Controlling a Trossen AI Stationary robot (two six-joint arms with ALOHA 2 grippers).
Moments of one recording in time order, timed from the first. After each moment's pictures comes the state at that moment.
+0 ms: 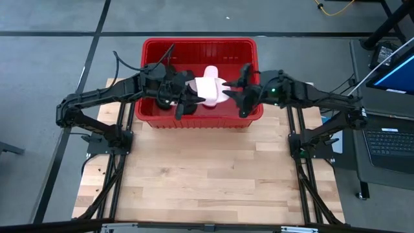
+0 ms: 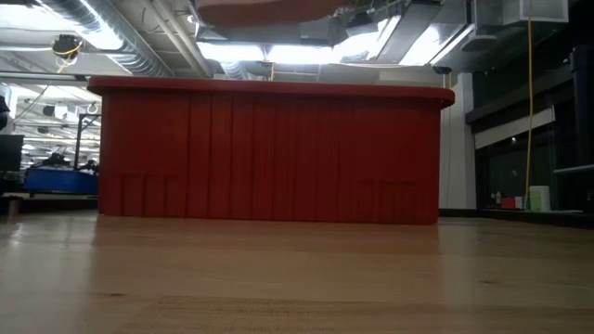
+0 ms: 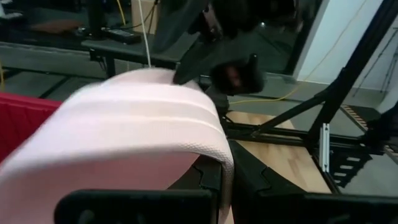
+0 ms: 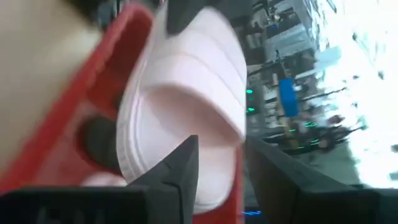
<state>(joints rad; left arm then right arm) 0.28 1.27 1.32 -0.26 0.28 -0.07 -0.09 1.36 1.53 -0.48 0.27 -1.00</state>
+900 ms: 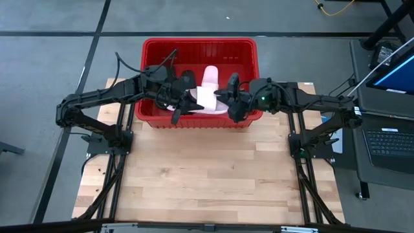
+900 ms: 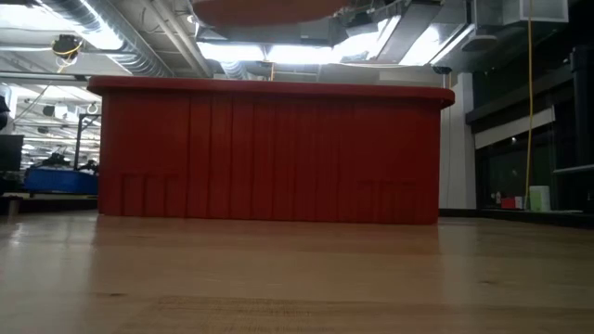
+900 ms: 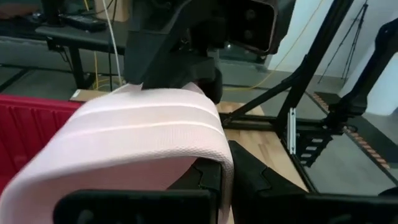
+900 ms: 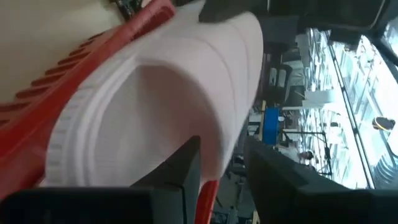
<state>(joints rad) 0.27 1.27 1.32 -0.30 0.39 -0.06 -0.02 1.43 1.53 -0.43 0.30 -1.28</state>
